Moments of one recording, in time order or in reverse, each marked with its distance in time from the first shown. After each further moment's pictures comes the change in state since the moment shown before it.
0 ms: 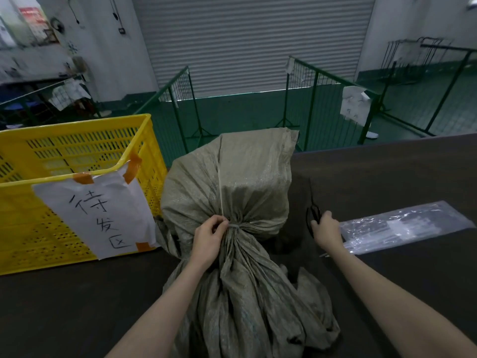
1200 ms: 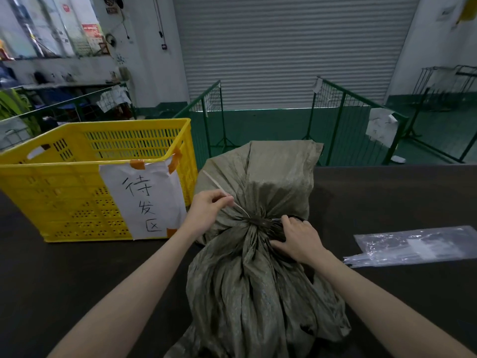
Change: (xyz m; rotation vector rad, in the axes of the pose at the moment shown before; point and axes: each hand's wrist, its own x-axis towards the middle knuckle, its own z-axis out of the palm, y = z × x) left_hand -0.010 0.063 -0.095 -0.010 -0.009 0.124; right_hand -0.091 -0.073 0.019 -0.598 -0.025 -0.881
